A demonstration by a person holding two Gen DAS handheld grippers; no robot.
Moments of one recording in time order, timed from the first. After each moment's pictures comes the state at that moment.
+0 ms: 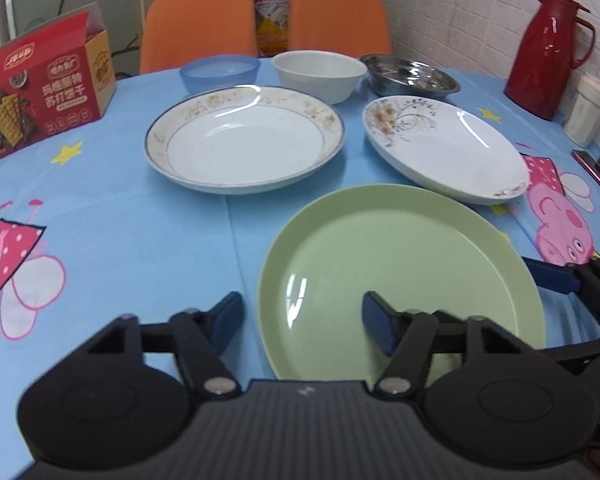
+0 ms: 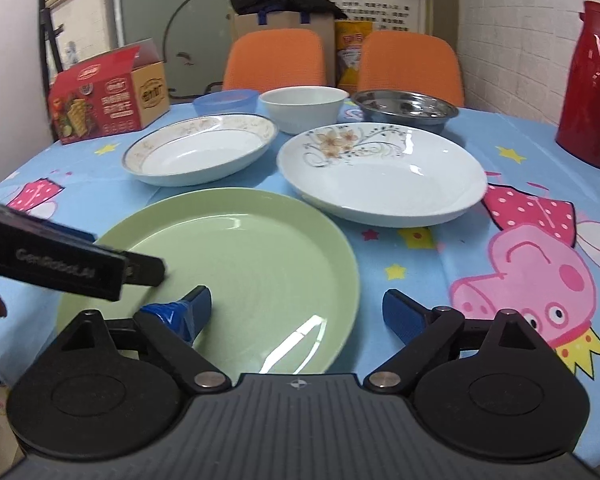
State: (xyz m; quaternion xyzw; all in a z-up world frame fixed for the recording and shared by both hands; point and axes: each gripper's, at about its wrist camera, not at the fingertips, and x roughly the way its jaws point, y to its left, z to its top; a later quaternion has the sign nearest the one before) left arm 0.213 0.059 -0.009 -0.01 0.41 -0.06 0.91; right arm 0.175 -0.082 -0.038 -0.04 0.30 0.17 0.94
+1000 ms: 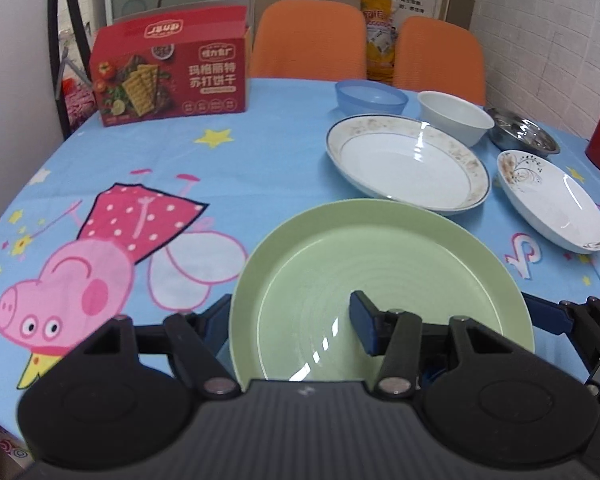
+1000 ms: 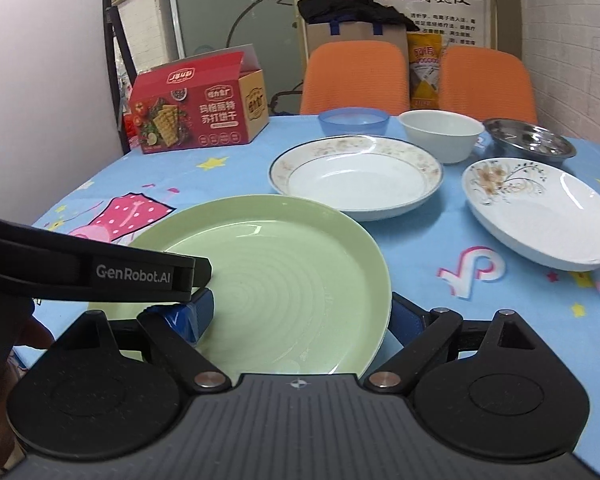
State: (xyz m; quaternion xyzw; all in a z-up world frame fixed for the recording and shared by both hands) left arm 0.179 0.166 0.008 -0.06 0.39 0.07 0.92; right arm 0.166 0.037 -0.022 -0.02 0.29 0.23 0.93
